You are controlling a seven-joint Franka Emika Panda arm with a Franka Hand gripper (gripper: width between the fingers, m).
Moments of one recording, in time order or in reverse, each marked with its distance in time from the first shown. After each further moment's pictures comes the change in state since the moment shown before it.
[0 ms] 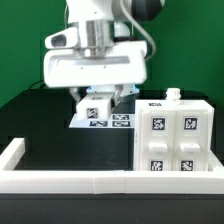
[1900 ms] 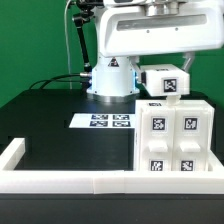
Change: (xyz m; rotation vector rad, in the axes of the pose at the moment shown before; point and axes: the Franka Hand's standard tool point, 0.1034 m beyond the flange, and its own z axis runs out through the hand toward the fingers) arm 0.083 -0.110 -0.037 0.000 -0.007 -0.191
